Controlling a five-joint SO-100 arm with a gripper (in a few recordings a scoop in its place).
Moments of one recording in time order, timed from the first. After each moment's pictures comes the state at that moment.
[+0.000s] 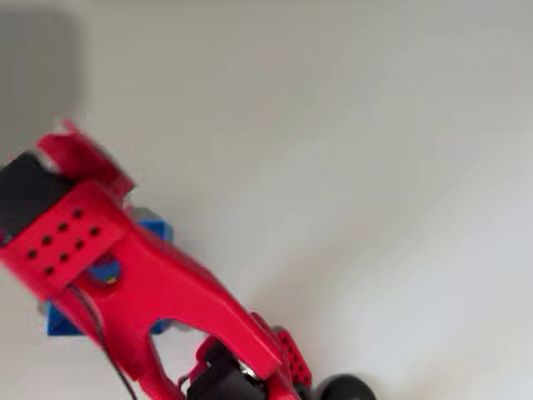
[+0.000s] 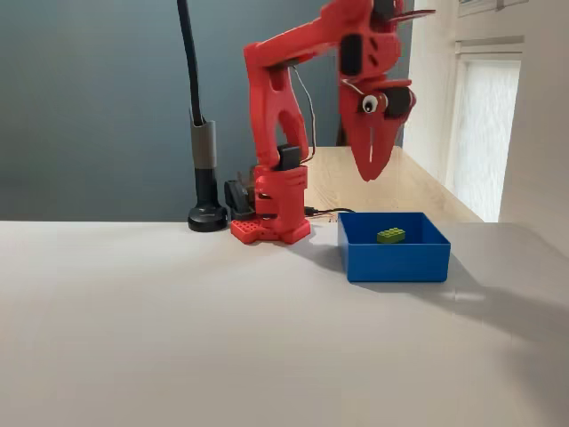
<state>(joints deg) -34.1 105.2 82.5 98.8 5.0</state>
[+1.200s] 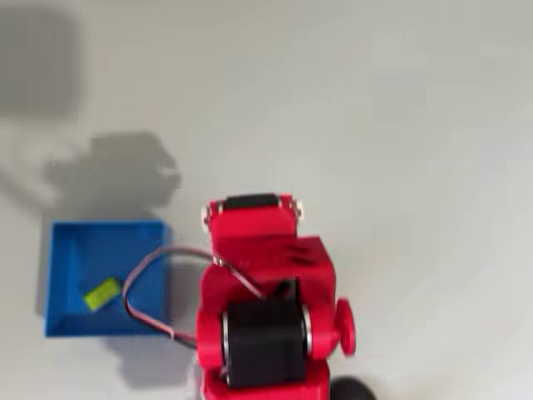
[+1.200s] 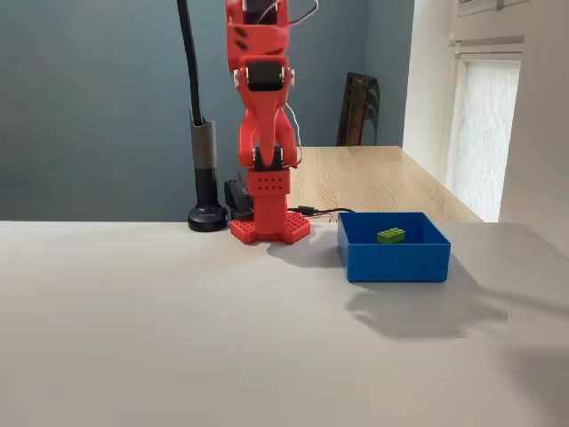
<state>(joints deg) -1.2 158.2 120.1 87.1 0.5</state>
